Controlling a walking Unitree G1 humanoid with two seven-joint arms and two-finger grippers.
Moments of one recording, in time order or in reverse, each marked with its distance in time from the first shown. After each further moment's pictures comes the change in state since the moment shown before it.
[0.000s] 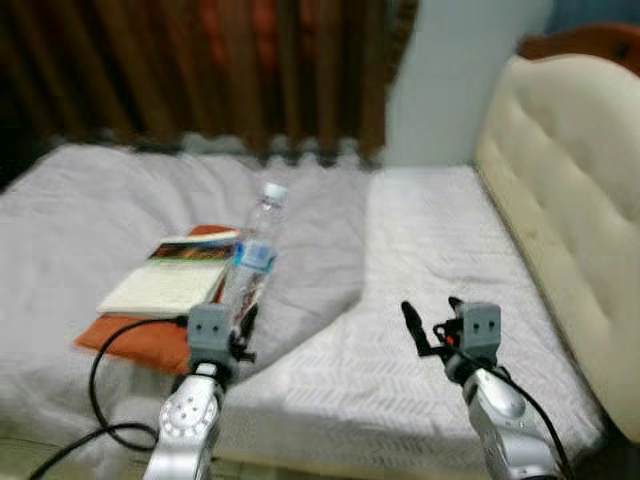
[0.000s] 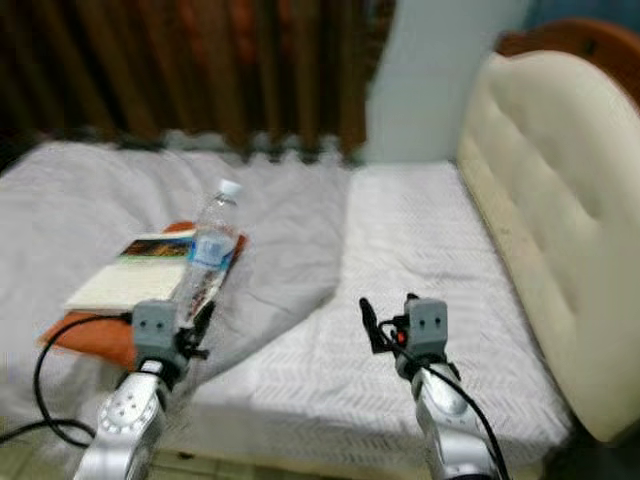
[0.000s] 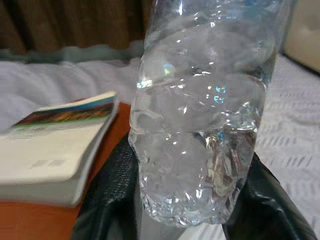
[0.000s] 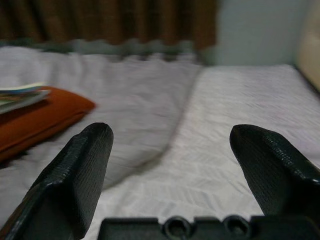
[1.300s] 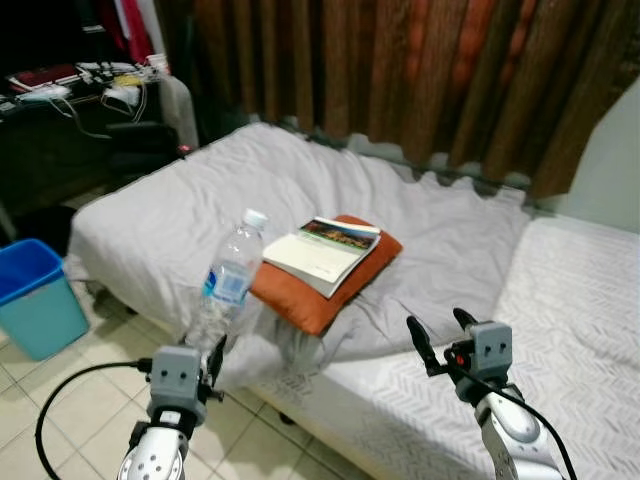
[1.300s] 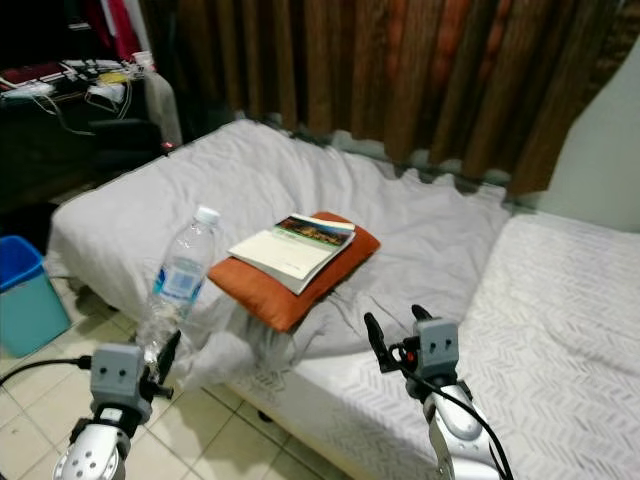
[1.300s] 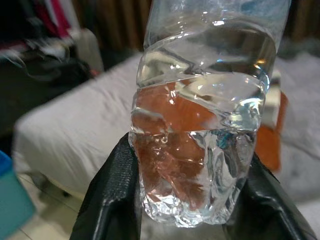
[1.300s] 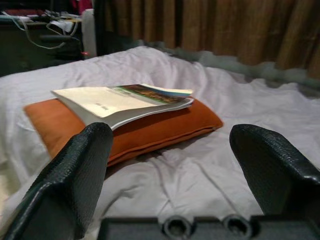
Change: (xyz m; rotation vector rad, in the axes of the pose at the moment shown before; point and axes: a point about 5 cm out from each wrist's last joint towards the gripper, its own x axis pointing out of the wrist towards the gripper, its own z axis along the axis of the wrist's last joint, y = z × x) left arm -0.049 0.020 -0.005 0.108 -0.081 0.082; right arm -0.019 -0.009 -0.015 -0.027 -0.044 0.050
